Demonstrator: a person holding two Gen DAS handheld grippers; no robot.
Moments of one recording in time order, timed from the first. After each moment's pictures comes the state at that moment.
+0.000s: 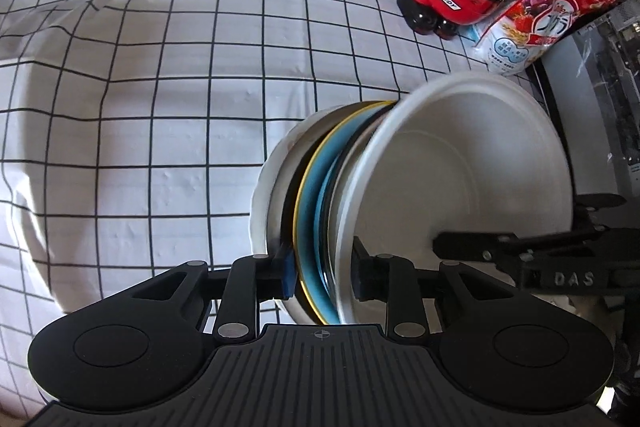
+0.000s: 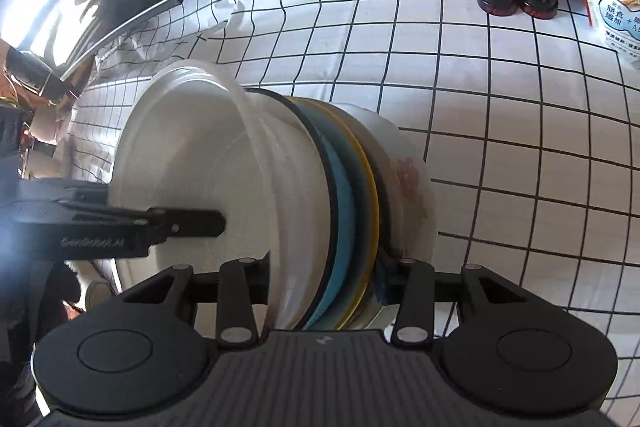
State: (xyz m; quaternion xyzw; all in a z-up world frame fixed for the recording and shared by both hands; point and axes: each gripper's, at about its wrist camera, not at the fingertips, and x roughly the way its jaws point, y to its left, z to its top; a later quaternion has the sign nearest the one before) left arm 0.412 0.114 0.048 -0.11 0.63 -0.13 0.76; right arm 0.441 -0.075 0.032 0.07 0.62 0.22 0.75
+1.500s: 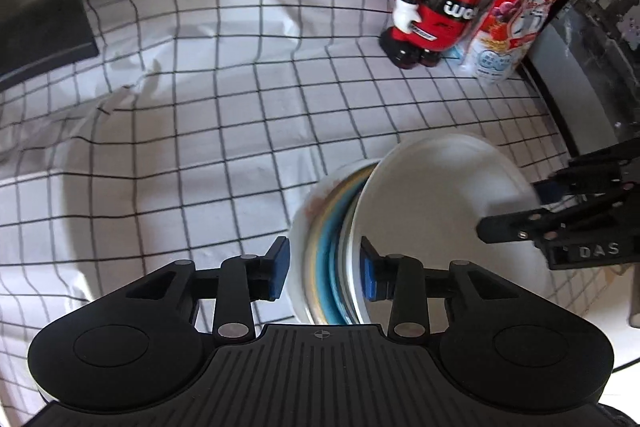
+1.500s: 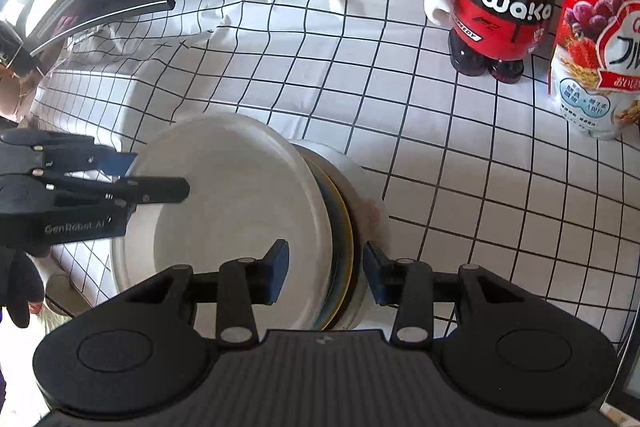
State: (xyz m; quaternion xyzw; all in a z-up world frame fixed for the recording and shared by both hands) left arm 0.416 0.111 0.082 -0.01 0.57 -0.16 0.80; right arm 0.451 -0.066 0.065 -0.01 0.61 0.18 0.77
